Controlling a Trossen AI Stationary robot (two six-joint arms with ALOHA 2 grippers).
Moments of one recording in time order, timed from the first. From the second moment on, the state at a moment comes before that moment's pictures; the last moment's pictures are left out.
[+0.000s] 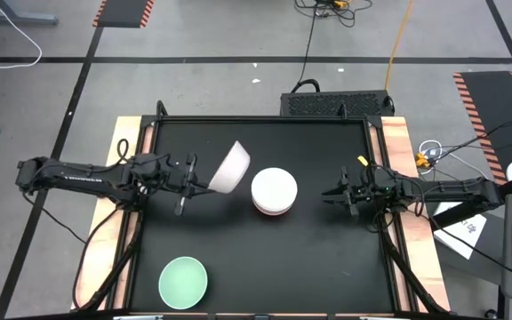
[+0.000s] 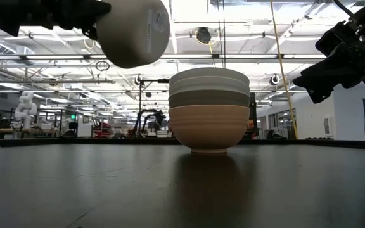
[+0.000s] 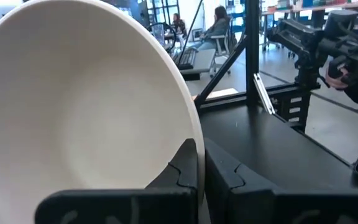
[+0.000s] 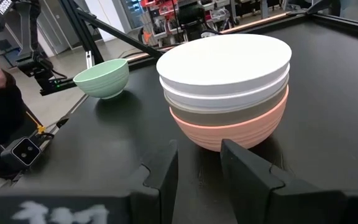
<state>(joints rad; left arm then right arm) 0.04 0.75 0.40 0.31 0.23 0.16 -0.06 0.25 0.02 0.04 -0.16 0.27</state>
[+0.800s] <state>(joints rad) 0.08 1.21 0.81 0.16 0.37 0.20 -0.06 0.25 0.01 0.04 -0.16 0.25</state>
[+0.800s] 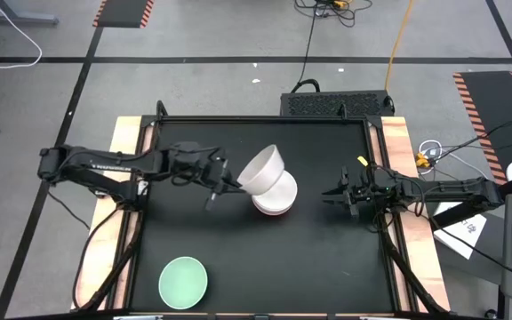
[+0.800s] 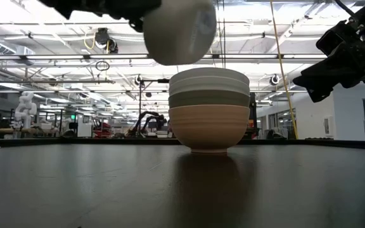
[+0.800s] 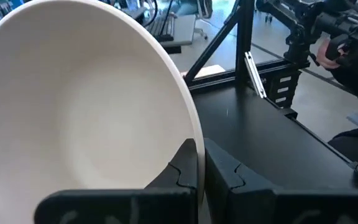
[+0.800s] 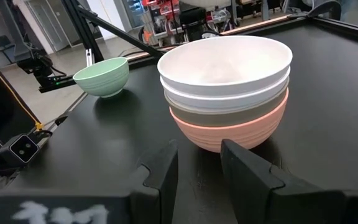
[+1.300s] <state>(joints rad) 0.09 1.50 1.21 -0.30 0.37 0.27 -0.06 0.25 0.01 0.04 -0.16 0.23</state>
